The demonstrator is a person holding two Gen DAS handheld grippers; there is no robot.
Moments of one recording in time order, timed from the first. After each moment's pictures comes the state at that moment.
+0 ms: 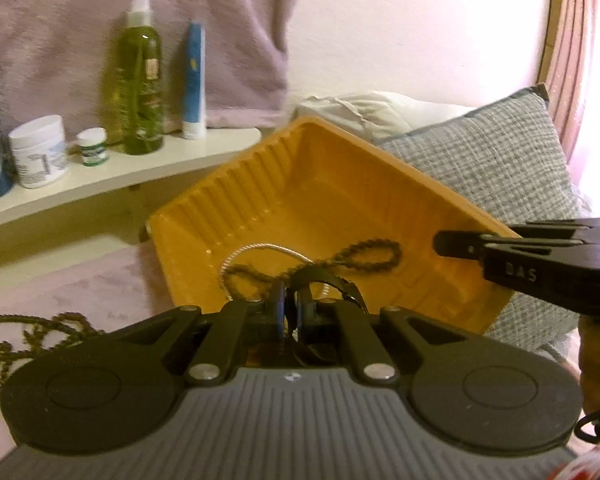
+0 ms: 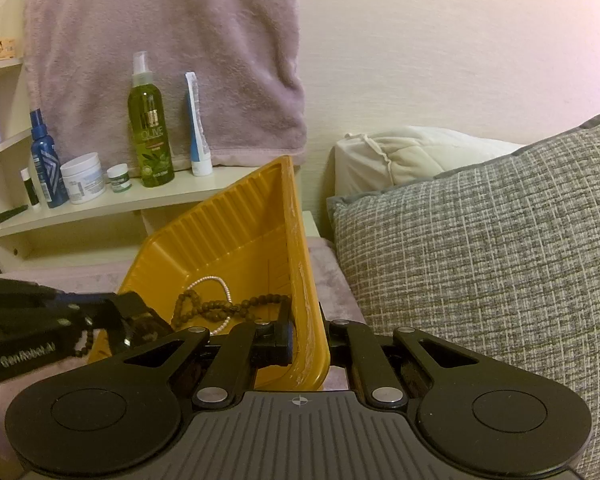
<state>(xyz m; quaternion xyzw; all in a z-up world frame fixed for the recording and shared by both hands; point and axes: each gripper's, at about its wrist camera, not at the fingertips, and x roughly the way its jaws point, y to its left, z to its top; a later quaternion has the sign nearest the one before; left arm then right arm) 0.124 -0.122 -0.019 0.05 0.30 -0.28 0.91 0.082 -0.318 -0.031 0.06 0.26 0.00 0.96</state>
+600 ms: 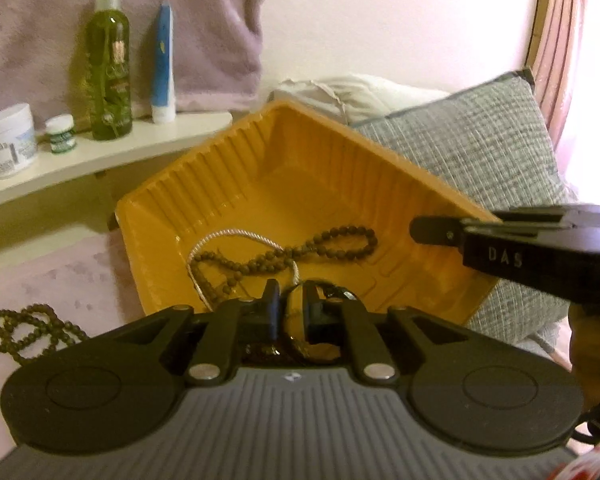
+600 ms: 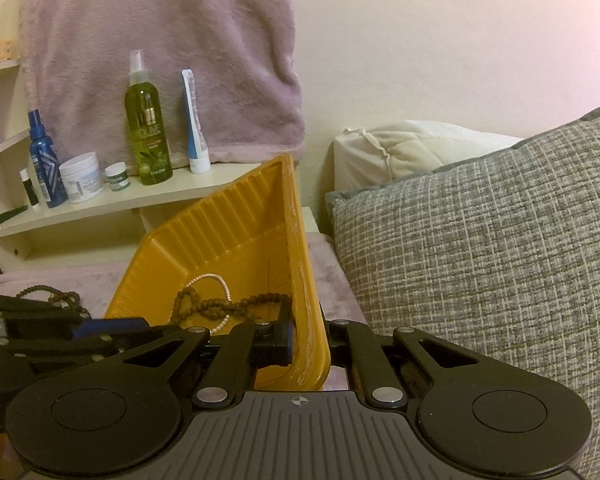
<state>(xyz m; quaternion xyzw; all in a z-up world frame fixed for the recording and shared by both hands) 0.125 -0.132 -0.028 0.05 0.30 -0.30 0.90 0.083 -0.323 -0.035 0.07 0.27 0.00 0.96</state>
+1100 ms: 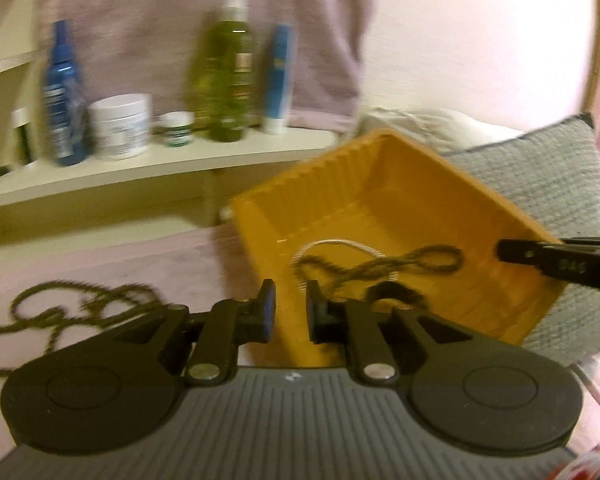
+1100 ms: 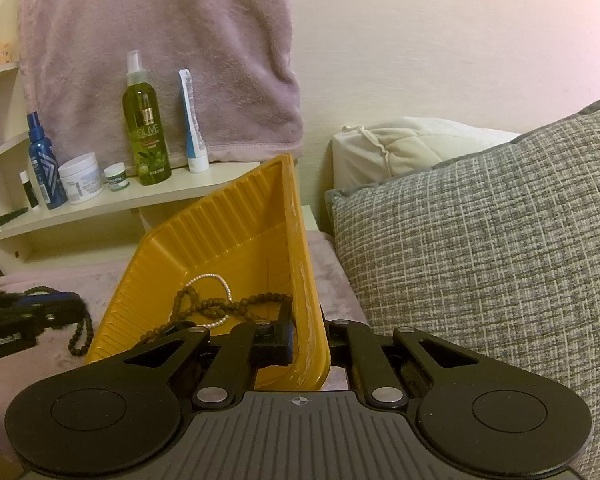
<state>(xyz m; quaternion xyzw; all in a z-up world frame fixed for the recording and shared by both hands) 0.120 -0.067 -0.029 0.01 0.29 -0.19 0.94 0.082 -0.324 -0.036 0.08 0.27 0.00 0.96</state>
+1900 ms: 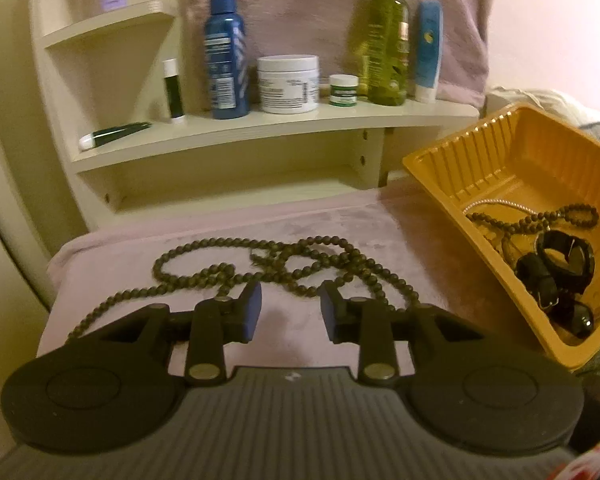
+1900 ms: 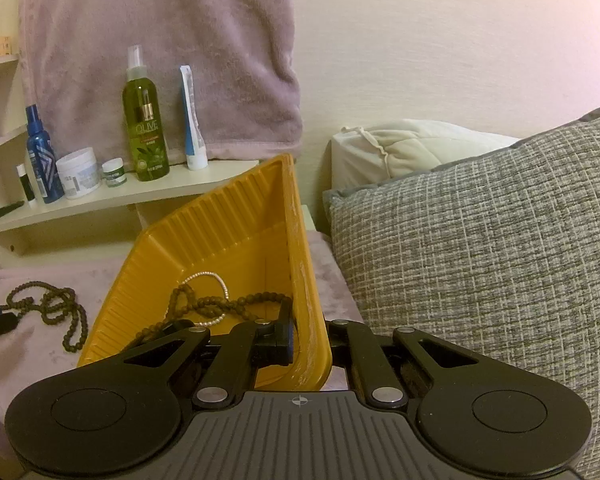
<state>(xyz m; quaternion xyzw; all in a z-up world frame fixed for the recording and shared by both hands) 0.127 0.025 -0.058 0.05 0.29 -0.08 0.95 0.085 -0.323 -0.038 0.07 0.27 0.00 0.96</state>
